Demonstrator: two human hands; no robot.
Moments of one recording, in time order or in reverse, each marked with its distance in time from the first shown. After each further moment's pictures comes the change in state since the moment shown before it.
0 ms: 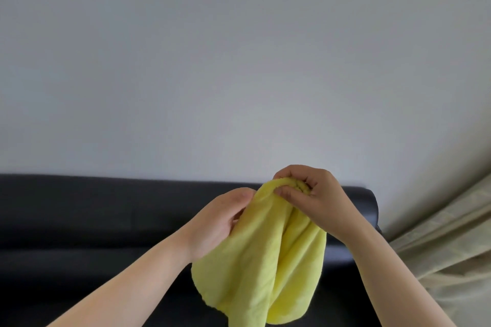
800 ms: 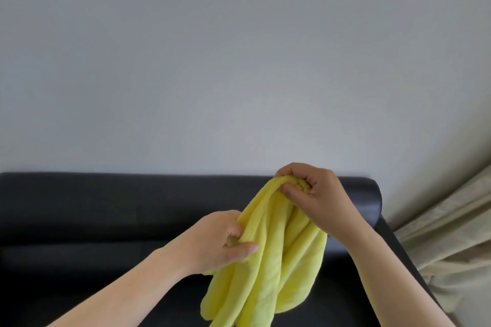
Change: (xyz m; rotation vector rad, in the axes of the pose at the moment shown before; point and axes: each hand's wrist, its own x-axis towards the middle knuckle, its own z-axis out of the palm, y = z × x) left_hand -0.019 -0.033 -0.012 0.995 -0.047 0.089; right_hand -0.014 0.011 0.010 -0.051 0.084 -0.021
